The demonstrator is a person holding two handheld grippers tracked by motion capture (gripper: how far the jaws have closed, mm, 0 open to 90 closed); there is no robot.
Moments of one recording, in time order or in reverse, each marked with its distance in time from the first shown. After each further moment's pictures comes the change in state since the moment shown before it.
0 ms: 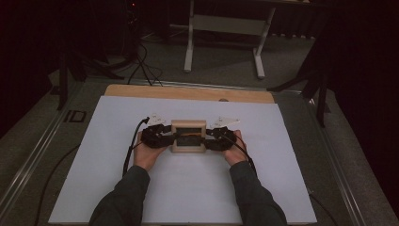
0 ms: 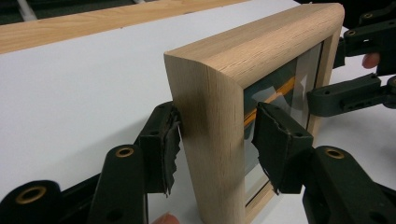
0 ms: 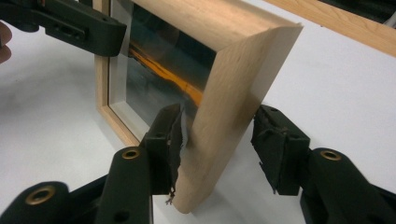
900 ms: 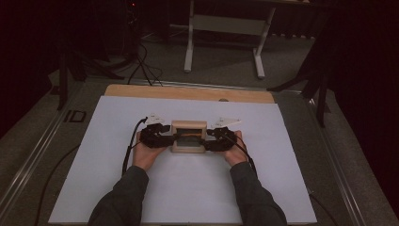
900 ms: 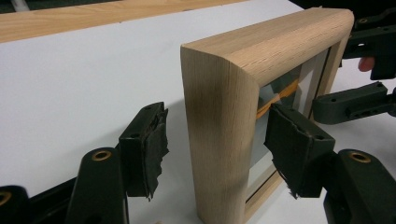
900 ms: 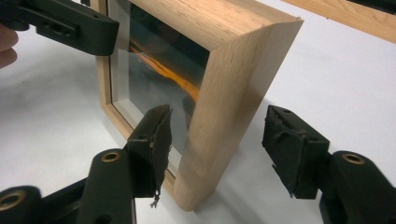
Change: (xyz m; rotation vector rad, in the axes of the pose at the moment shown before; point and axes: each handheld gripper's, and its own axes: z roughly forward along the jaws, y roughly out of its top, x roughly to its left) left arm 0.004 -0.001 -0.001 0.003 -0.020 -0.037; right arm -0.002 -0.003 0.000 0.001 0.020 0.029
